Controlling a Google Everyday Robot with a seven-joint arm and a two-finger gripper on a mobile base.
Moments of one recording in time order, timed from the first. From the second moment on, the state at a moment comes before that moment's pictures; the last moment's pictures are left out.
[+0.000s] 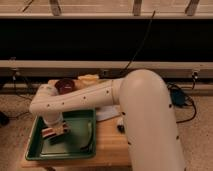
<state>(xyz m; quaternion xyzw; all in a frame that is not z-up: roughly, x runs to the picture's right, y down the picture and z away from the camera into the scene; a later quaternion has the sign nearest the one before) -0.265 0.214 0.754 -0.32 -0.10 -0.18 0.92</state>
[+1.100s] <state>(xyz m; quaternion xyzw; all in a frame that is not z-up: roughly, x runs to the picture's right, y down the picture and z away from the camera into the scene) -0.188 0.254 0.750 -0.34 -0.11 -0.20 0.91</state>
